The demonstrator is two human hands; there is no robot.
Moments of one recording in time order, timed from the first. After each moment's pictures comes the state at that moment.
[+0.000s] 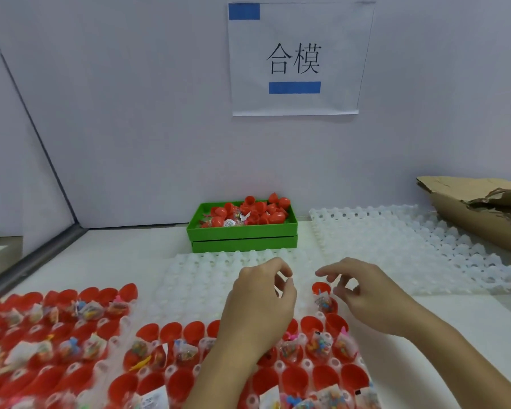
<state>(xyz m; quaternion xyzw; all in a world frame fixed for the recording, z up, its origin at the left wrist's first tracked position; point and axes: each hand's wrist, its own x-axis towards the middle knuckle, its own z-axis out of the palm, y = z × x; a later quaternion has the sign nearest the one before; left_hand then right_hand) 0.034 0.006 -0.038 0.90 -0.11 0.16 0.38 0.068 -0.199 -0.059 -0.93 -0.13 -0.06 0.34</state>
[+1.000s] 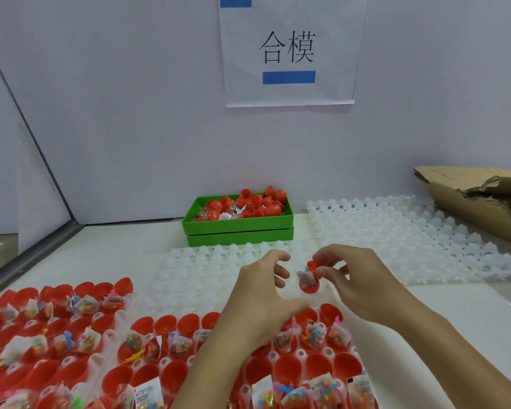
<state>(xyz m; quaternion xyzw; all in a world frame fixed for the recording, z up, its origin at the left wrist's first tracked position) 0.038 0.004 -0.044 0.90 -0.13 0.07 0.41 0.065 -0.186 -0.054 -0.90 -0.16 -0.14 0.38</state>
